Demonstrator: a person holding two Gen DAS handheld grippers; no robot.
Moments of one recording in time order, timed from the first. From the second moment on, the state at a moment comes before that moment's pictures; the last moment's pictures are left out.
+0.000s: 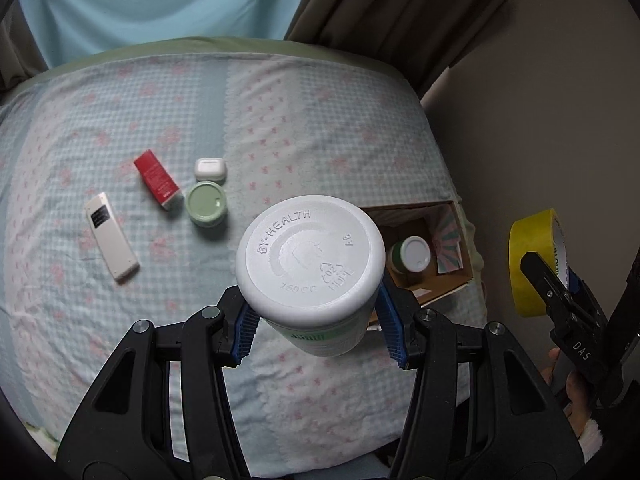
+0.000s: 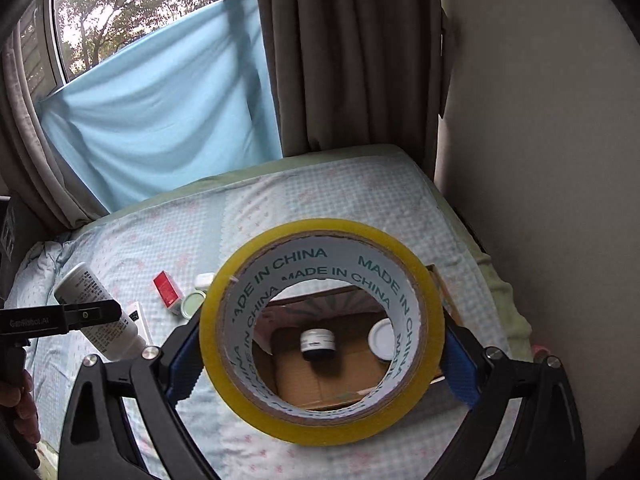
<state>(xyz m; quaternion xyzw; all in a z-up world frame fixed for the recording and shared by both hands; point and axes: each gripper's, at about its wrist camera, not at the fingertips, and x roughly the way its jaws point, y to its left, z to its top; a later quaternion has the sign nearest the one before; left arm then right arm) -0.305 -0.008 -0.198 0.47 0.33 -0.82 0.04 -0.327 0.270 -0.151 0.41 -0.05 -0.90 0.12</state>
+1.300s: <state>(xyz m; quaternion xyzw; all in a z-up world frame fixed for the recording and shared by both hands) -0.438 0.122 -0.323 0.58 0.29 -0.76 0.07 -0.485 0.365 -0.354 0.61 -0.19 -0.76 0.12</state>
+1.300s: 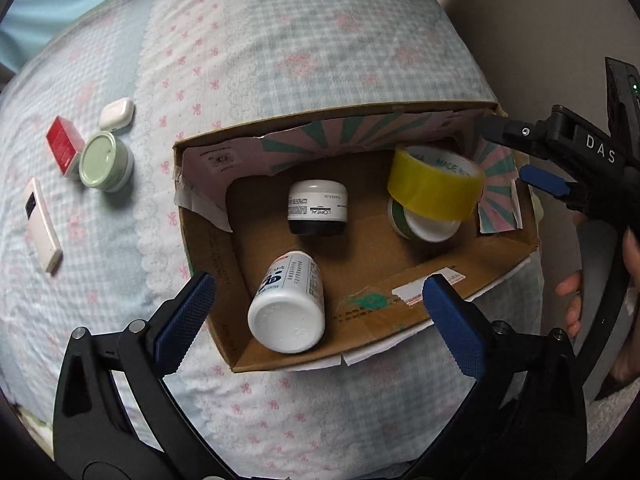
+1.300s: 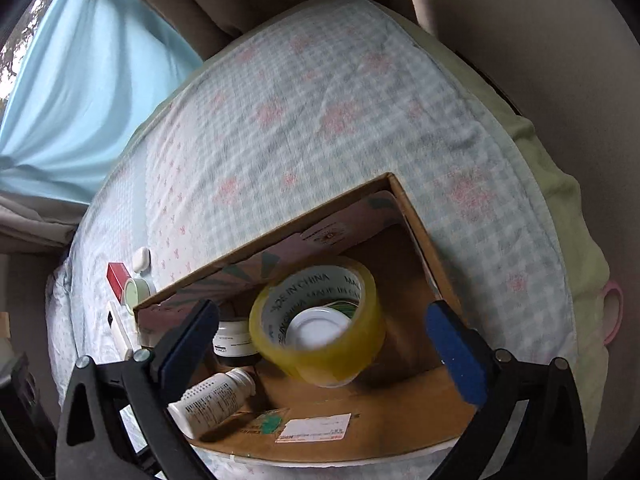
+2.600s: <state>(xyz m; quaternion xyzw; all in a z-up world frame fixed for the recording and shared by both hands) -0.232 0.009 -0.210 0.48 0.31 -0.81 0.14 -0.359 0.260 -0.193 0.53 -0.03 -0.84 0.12</state>
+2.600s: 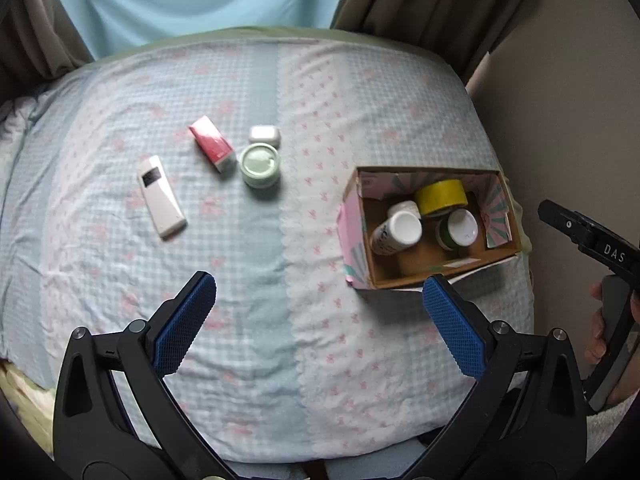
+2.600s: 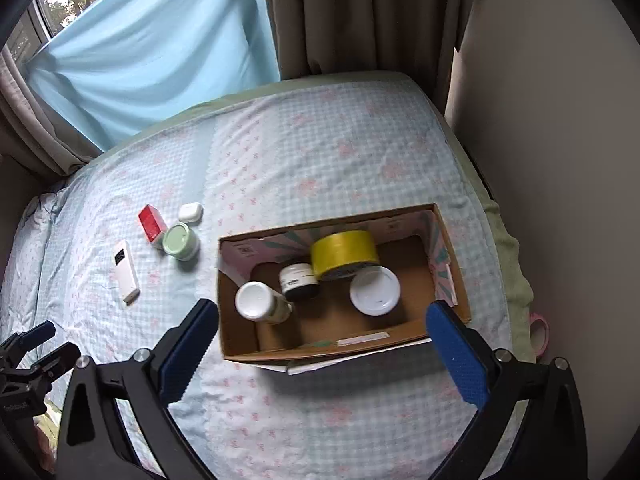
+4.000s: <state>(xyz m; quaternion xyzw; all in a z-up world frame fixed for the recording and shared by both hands) -0.407 -0.263 -0.410 0.59 0.43 -0.67 0.11 -0.452 -0.045 -0.302 0.51 0.15 -0.81 0.24</state>
